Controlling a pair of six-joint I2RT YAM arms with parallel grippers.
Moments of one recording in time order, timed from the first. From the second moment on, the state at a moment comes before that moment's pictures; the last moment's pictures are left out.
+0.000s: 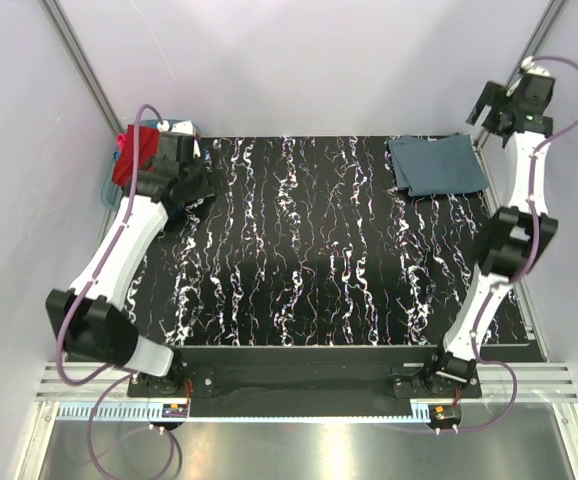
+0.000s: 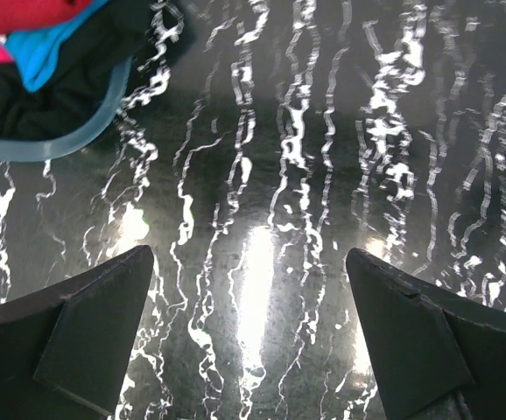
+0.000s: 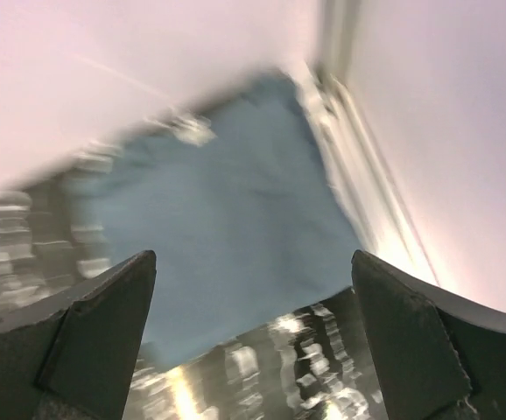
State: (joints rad) left arm -0.23 1.47 1.46 -0.73 -0.13 -0.37; right arm -0.31 2.28 2.33 -0.61 -0.03 0.13
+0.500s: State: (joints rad) left arm -0.25 1.19 1.09 -0.50 -0.09 -0.39; right arm -0.30 1.77 1.44 -0.29 -0.38 0.46
